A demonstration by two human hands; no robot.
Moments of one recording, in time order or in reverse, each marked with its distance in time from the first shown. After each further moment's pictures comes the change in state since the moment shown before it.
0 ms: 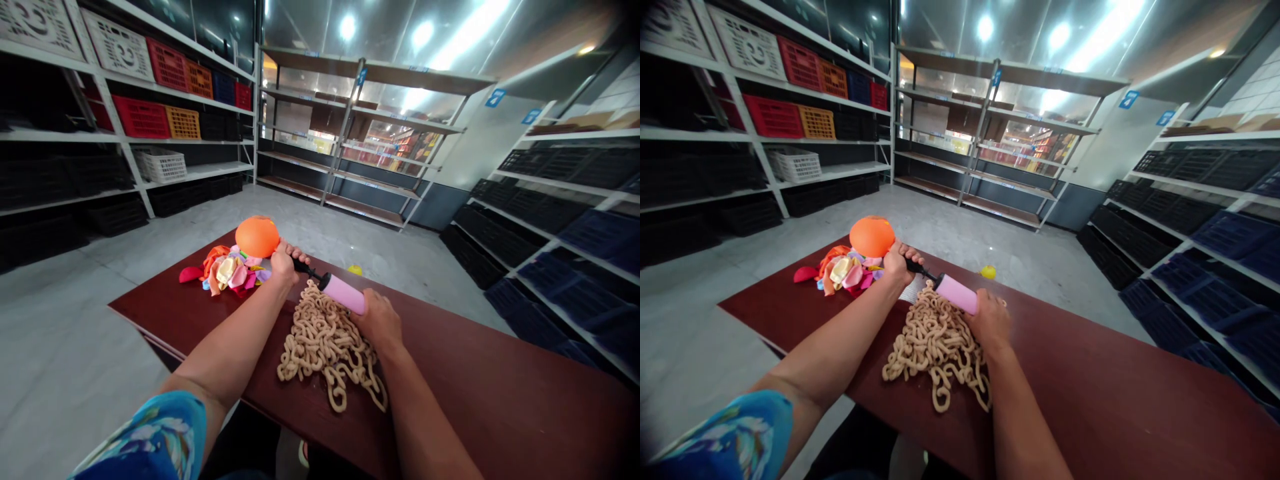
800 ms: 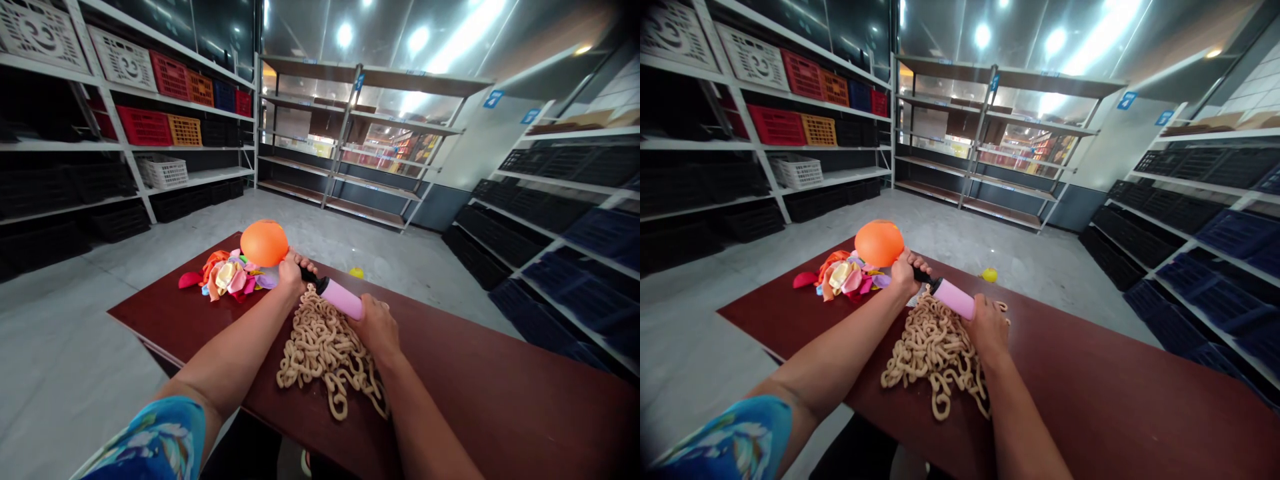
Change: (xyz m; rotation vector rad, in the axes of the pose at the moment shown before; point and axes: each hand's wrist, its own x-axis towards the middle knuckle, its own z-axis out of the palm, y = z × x) left_hand -0.010 -0.016 0.008 0.025 0.029 -0.061; right_hand -0.003 -0.010 0.003 -0.016 -0.011 0.026
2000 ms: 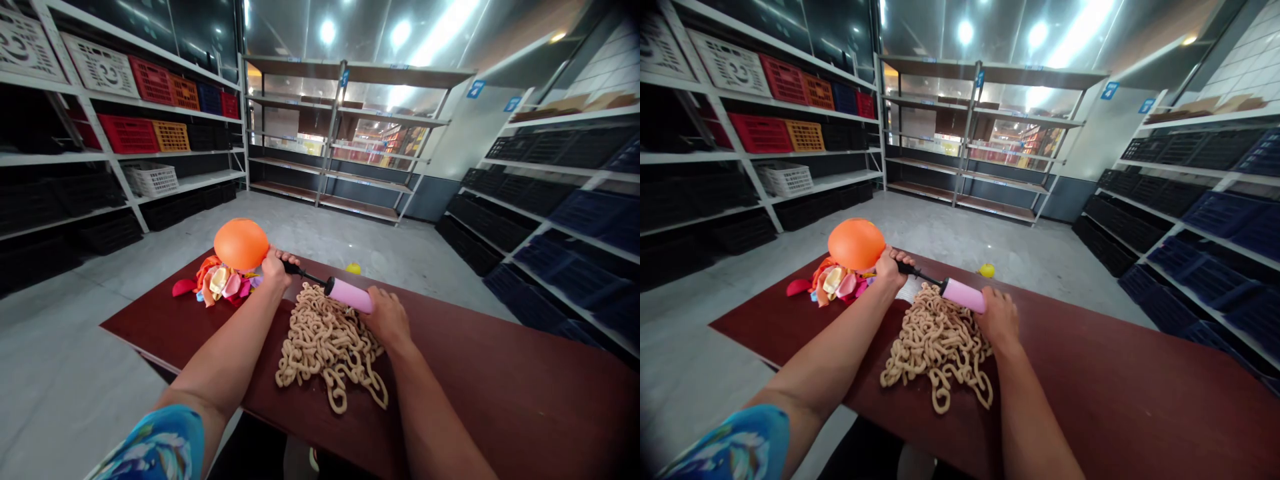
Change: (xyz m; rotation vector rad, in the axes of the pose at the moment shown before) left_hand 0.021 0.017 -0.014 -0.009 0.034 0.071; right_hand 0.006 0.031 -0.005 0.023 -0.039 0.017
